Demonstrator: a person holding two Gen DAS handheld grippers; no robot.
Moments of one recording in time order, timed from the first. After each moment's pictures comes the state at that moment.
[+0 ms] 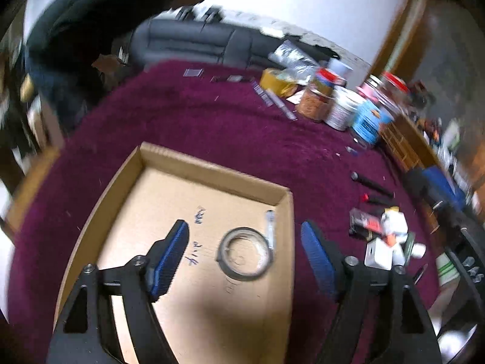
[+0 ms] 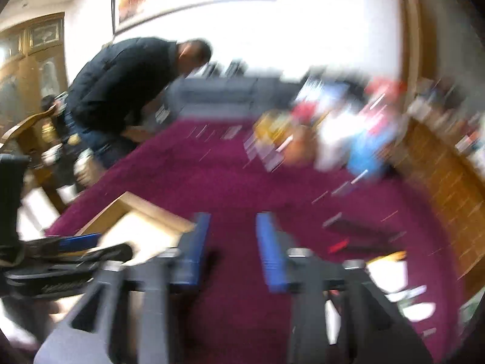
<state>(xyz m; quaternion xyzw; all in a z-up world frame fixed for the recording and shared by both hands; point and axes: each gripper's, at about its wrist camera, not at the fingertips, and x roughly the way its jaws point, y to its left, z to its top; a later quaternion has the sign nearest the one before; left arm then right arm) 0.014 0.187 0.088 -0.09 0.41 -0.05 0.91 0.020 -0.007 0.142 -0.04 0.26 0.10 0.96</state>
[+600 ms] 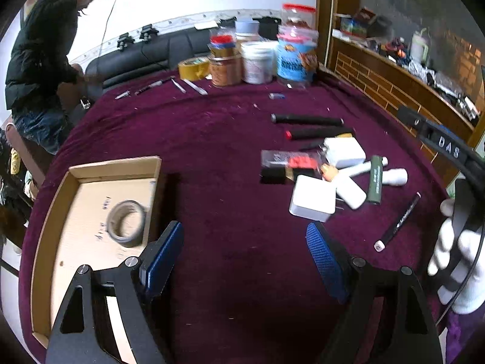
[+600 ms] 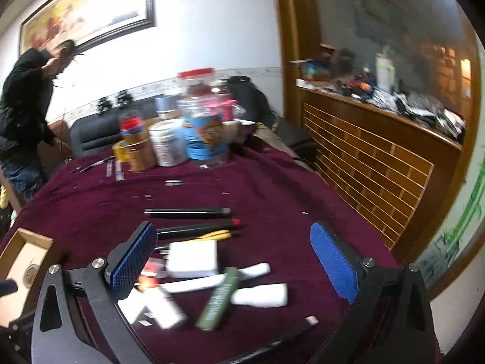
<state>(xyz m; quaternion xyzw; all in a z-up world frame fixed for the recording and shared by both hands) -0.025 0.018 0.071 0.07 0.43 -0.09 0.90 0.004 -0.227 0.095 0.07 0.26 -0.10 0.96</state>
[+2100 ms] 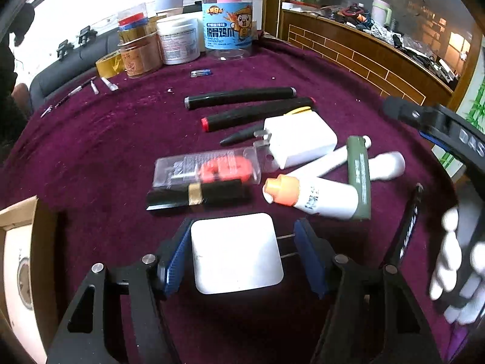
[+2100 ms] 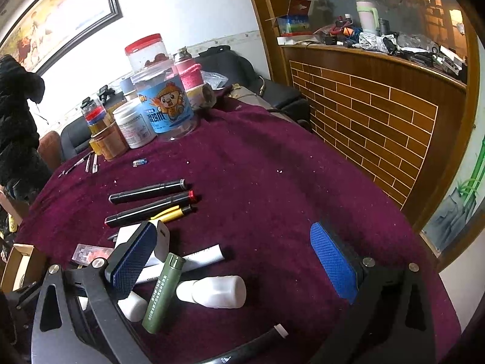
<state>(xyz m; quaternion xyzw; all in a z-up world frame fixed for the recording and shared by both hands) 0.005 -0.050 0.024 0.10 0.45 -0.20 0.87 0.023 -0.283 0.045 0.15 0.32 -0.09 0.93</state>
